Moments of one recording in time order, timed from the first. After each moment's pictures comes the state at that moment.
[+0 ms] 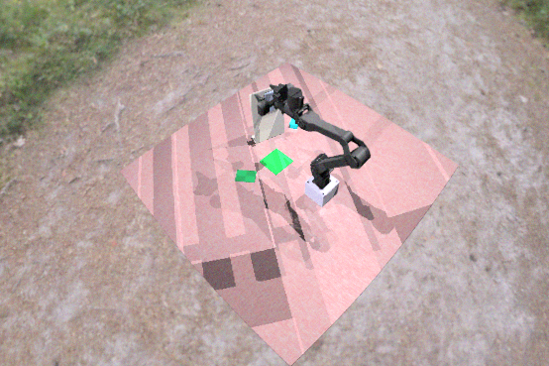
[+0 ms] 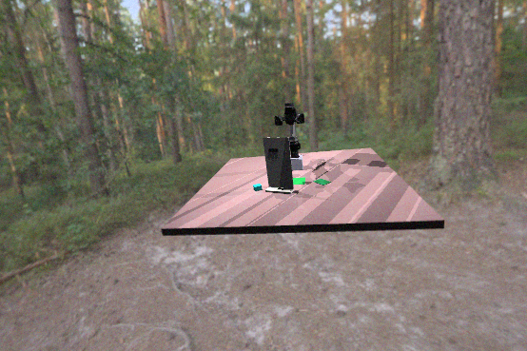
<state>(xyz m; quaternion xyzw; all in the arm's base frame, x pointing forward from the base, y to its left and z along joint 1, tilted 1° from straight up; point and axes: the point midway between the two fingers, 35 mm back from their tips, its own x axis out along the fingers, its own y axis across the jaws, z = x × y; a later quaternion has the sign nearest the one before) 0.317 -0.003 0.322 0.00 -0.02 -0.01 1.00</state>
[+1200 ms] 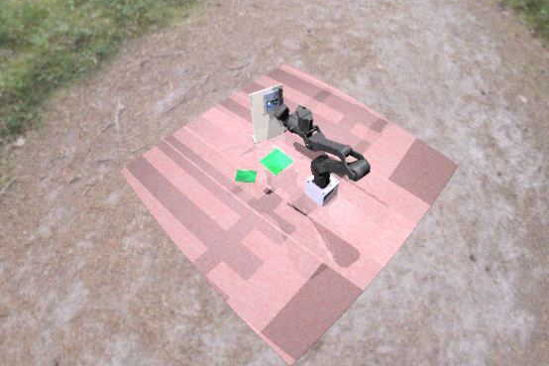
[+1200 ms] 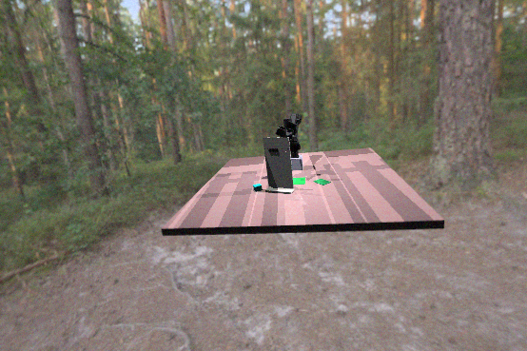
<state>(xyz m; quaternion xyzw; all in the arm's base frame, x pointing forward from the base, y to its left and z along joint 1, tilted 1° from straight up) 0.280 -0.031 0.210 0.52 -0.01 -0.02 0.85</state>
